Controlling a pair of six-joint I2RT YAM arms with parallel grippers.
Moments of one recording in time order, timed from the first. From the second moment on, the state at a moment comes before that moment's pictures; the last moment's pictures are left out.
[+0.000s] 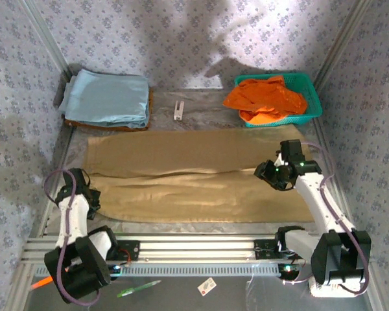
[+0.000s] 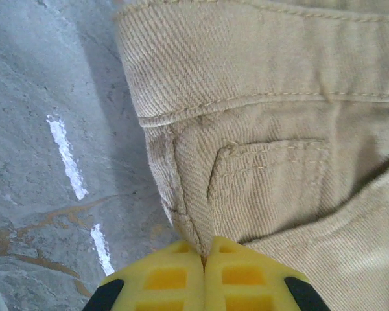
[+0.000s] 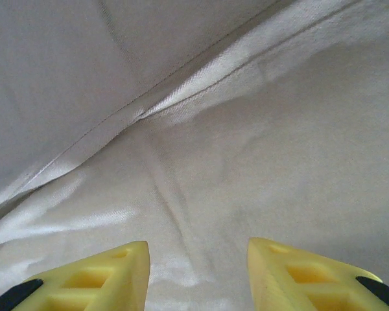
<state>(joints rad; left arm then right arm) 0.41 0.92 0.47 -0.80 -0.11 -0.94 0.05 1.07 0.76 -0.83 -0.30 0.59</state>
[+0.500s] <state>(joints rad) 0.41 0.78 0.51 -0.84 0.05 -0.88 0.11 0.80 0.65 -1.05 -0.24 0.86</state>
